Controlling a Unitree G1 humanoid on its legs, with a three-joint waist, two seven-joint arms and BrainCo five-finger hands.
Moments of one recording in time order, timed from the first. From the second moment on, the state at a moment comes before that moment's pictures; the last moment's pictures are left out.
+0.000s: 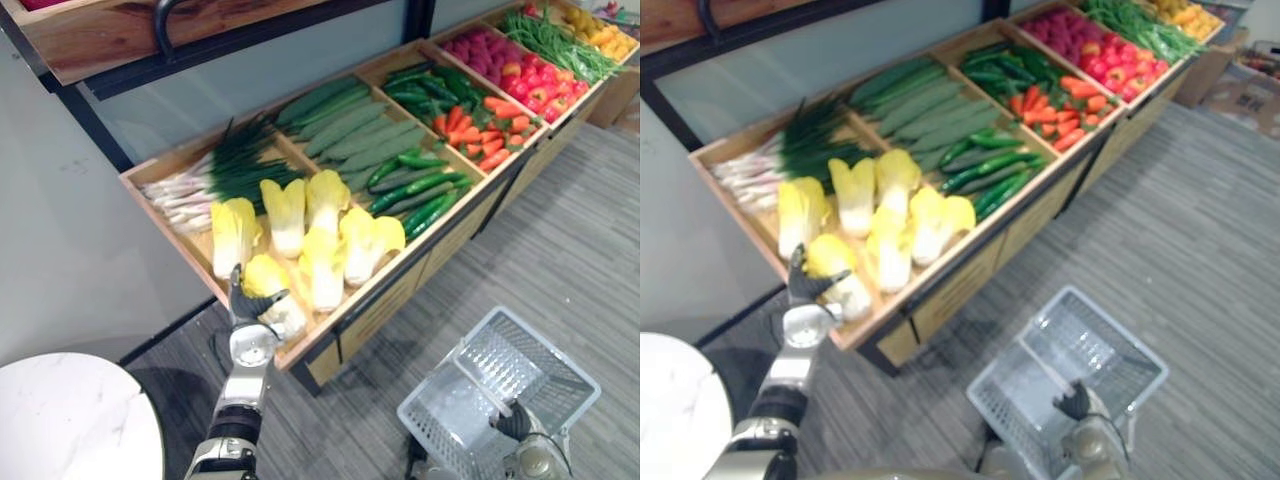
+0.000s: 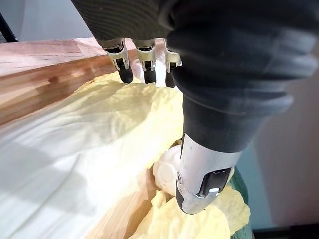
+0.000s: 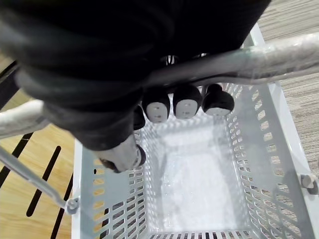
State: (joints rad) left arm -0.28 0.12 0.10 0.53 0.04 -0.06 0.43; right arm 0.06 -0.27 -0.07 0.84 -0.55 -0.11 -0.21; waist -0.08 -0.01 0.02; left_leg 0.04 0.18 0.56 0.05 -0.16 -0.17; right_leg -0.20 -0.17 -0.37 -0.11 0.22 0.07
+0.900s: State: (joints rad) left arm -0.28 0.05 -0.10 0.43 -0.02 -0.09 0.45; right arm 0.06 -0.26 -0.03 0.84 -0.55 -0.11 -0.28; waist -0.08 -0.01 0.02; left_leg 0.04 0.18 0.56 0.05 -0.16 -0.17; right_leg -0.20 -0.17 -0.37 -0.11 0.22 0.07
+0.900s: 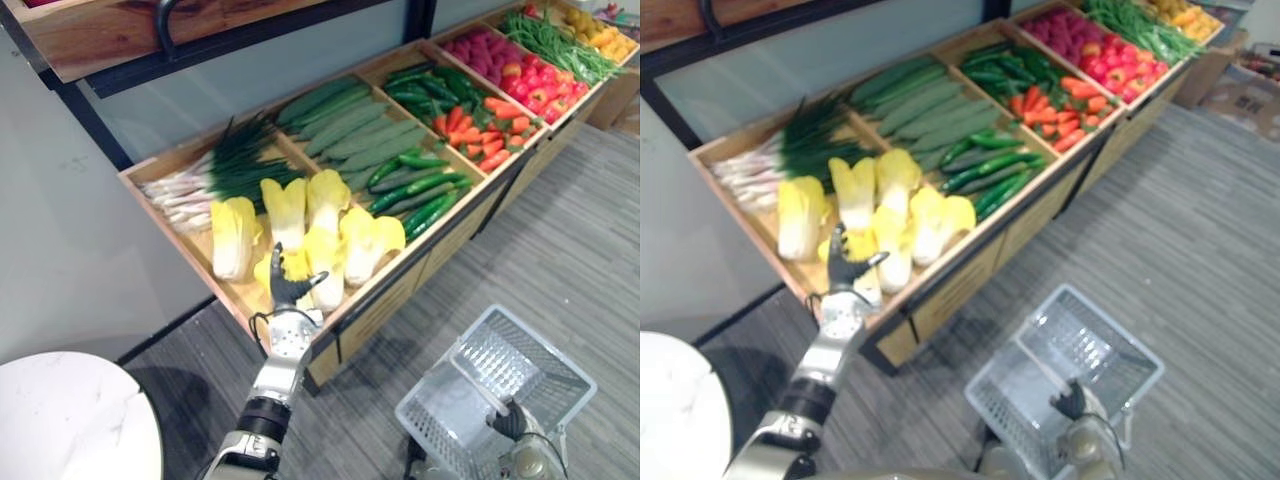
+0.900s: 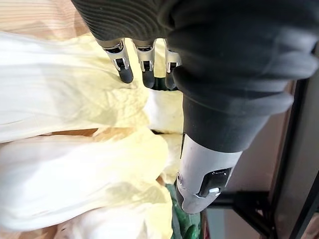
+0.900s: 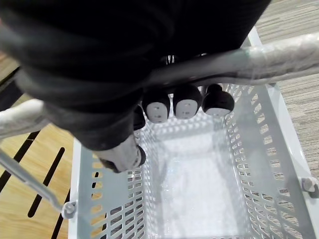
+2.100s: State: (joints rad) left arm -0.07 0.00 -0.11 -0.02 0.40 -0.13 0.54; right arm 0.09 -0.26 0.01 0.92 -0.55 -0.18 -0.32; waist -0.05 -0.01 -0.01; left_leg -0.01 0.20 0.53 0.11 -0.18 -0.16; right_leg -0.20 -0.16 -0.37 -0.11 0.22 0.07
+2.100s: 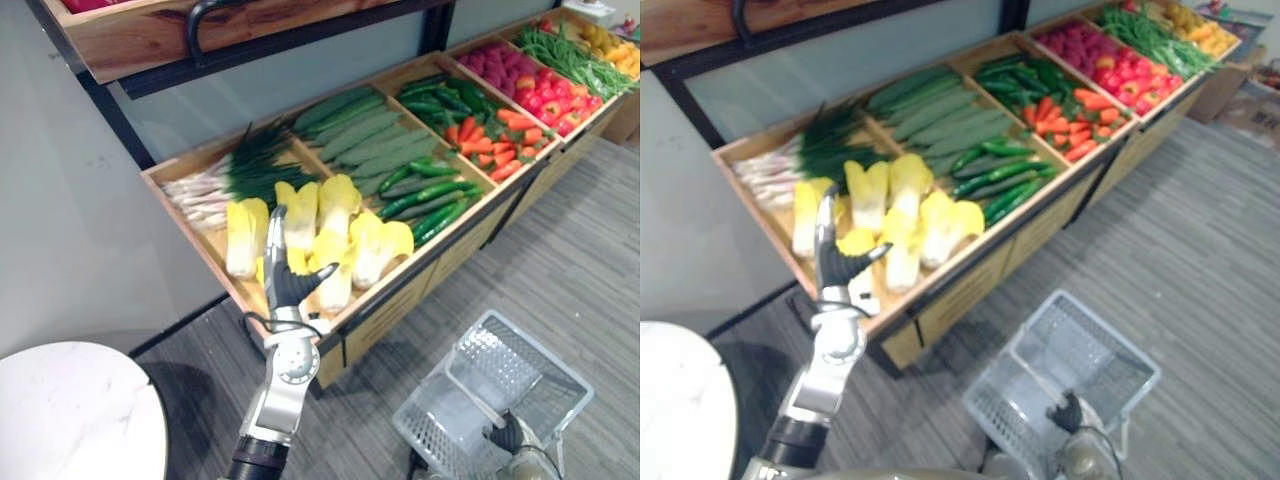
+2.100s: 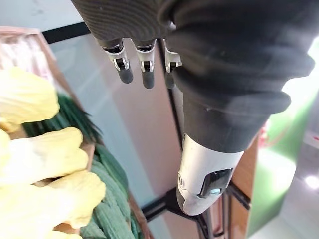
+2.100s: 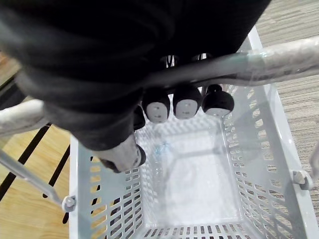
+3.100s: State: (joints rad) left arm -0.16 0.01 0.09 0.37 0.12 -0.07 0.59; right arm 0.09 -0.25 0.00 0.90 -0.55 -0.14 -0.31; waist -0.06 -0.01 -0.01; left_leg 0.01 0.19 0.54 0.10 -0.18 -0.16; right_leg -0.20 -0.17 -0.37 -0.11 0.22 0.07
